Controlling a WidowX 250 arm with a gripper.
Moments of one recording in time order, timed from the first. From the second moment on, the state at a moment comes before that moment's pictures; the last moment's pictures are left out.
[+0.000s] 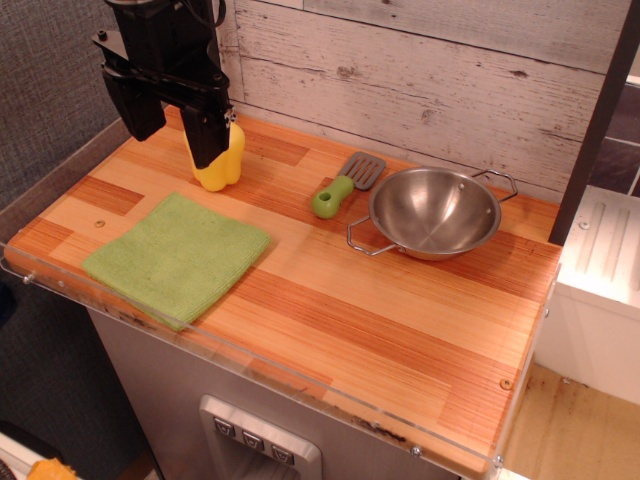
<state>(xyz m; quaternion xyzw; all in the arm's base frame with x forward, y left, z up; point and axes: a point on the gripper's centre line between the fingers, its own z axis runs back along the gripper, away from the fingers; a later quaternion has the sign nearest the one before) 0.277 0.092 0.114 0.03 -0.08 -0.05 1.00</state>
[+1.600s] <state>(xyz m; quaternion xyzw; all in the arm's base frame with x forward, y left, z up) 0.369 0.009 0.052 0.03 -0.07 -0.08 0.99</state>
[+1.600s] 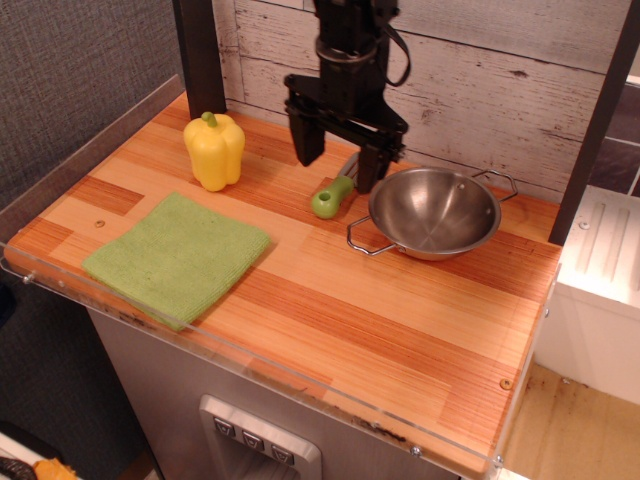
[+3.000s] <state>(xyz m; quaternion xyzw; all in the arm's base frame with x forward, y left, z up) 0.376 -0.032 0.023 0.00 -0.06 -0.11 0.99</state>
